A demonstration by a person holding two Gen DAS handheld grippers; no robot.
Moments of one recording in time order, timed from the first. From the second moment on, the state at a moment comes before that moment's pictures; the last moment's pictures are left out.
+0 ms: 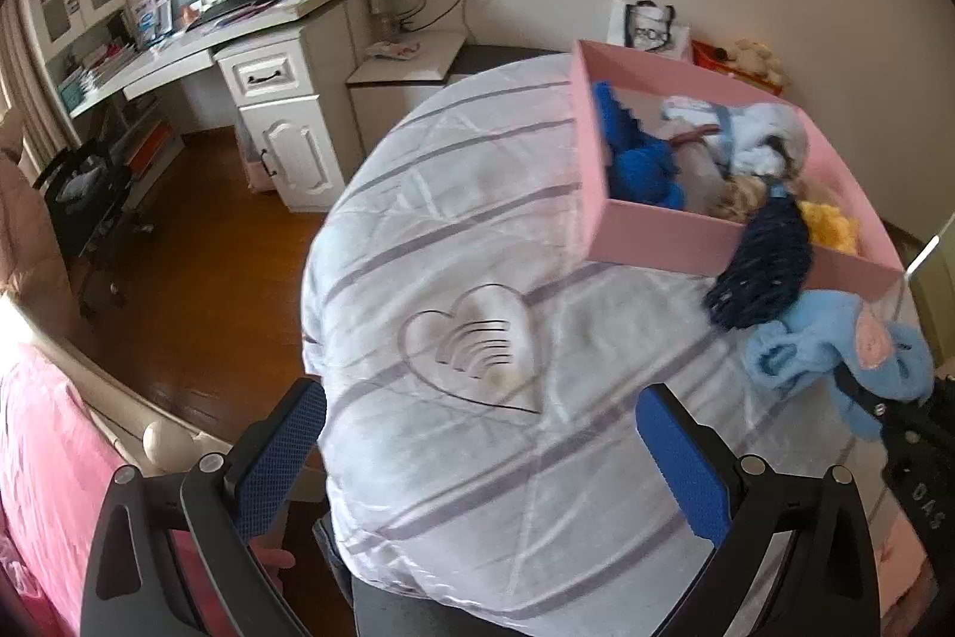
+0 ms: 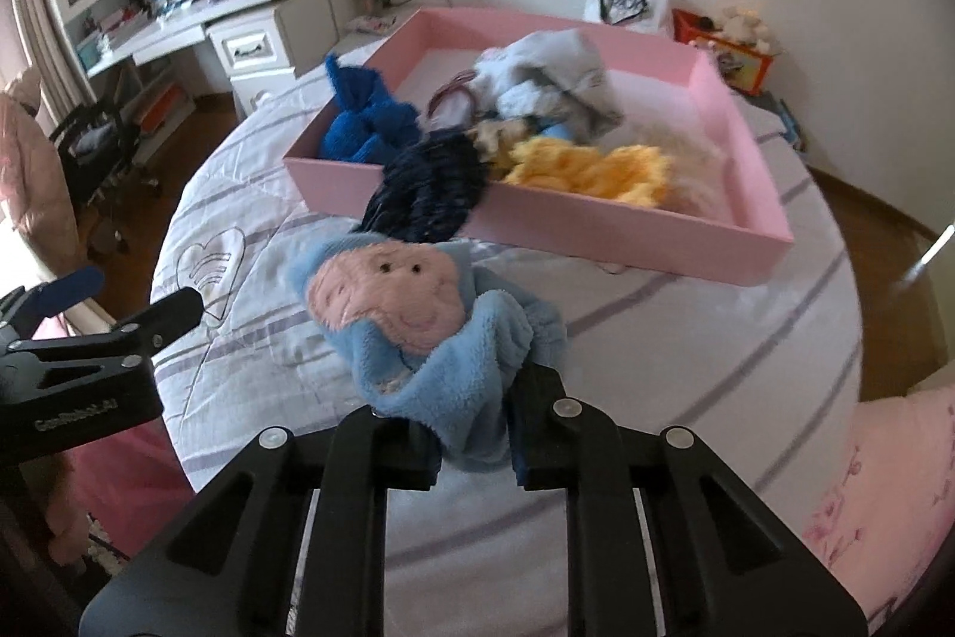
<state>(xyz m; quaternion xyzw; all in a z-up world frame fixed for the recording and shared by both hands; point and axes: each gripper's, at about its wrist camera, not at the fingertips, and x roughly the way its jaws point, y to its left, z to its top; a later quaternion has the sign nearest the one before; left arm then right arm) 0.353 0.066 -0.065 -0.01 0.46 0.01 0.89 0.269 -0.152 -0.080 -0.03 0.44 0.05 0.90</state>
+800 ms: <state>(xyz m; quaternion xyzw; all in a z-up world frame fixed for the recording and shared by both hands) 0.405 -0.053 -0.081 0.04 0.50 -0.09 0.86 0.271 -0.287 -0.094 0.07 0.44 -0.05 0.89</state>
